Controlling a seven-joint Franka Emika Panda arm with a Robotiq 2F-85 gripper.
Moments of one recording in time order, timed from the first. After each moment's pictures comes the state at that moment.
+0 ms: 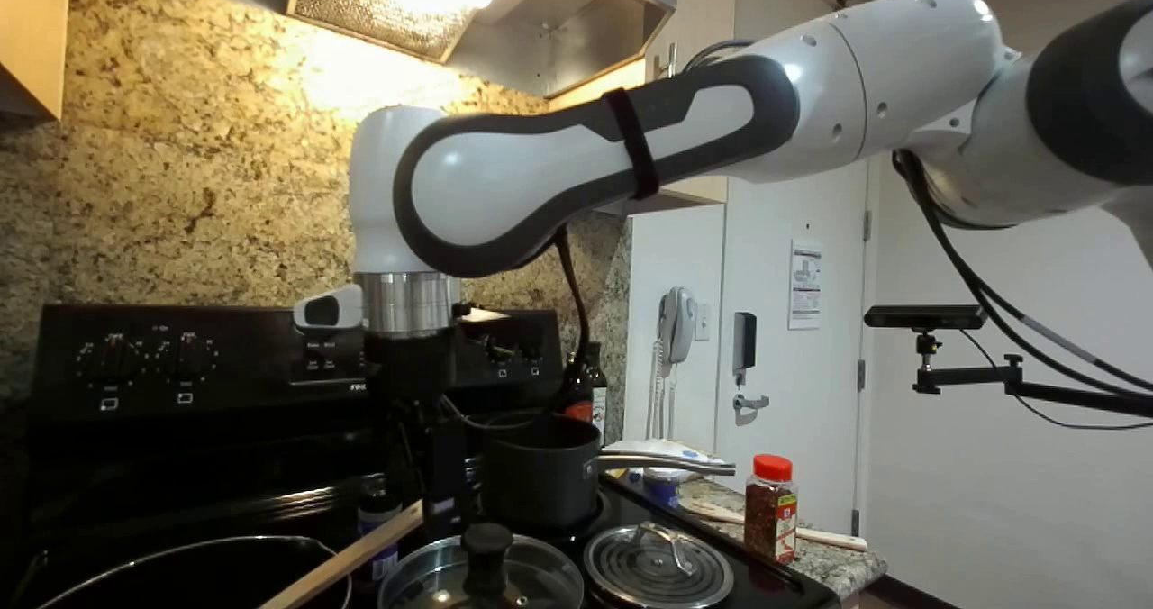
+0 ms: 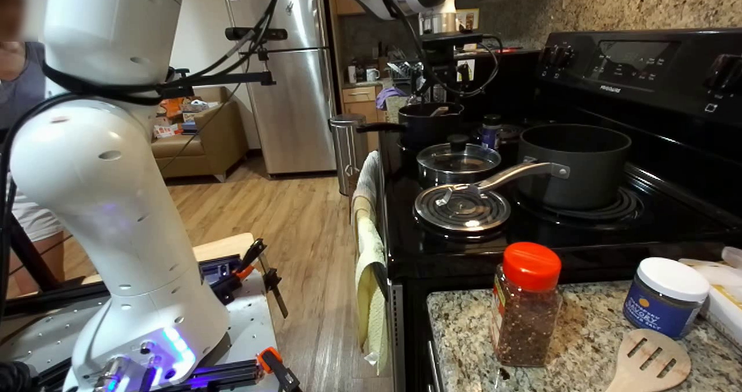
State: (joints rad) arm 0.16 0.47 0.18 -1.45 -0.20 1.88 -0.76
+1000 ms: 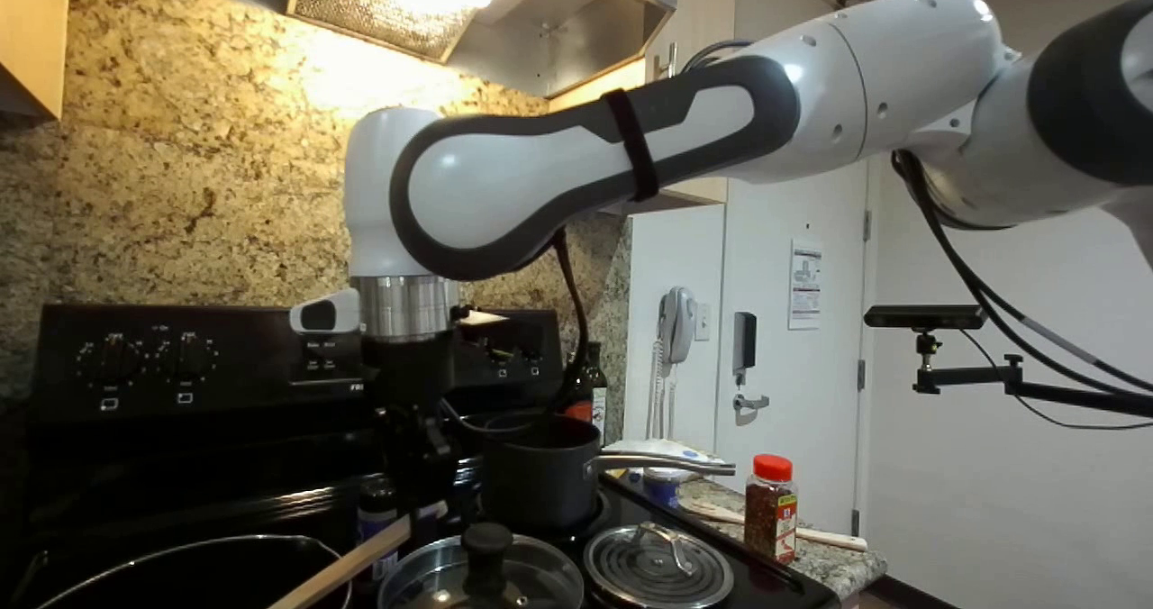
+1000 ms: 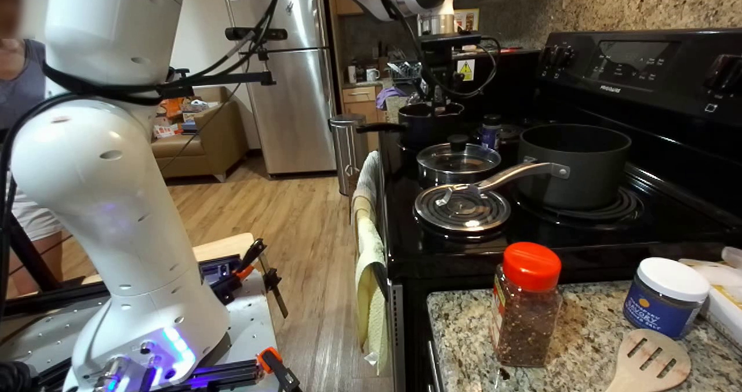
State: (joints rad) arm 0.16 0.47 0.18 -1.45 -0.20 1.87 -0.76
